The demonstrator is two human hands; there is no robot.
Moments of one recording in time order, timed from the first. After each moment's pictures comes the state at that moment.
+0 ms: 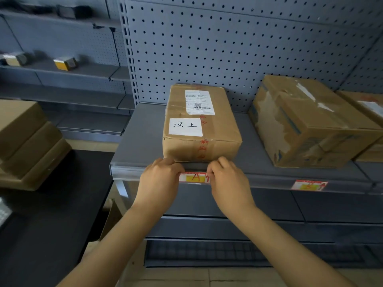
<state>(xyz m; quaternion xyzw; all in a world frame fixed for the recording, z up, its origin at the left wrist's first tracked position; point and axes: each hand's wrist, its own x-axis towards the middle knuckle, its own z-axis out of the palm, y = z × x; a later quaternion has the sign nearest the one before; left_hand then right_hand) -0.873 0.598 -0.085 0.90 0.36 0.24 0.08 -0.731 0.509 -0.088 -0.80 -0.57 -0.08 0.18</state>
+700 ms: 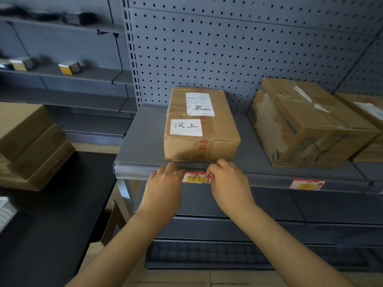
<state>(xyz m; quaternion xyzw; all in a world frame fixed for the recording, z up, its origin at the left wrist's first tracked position) -0.875 0.578 -0.088 0.92 0.38 0.11 0.04 -0.735 0.502 -0.078 -0.81 -0.57 -0.04 0.14</state>
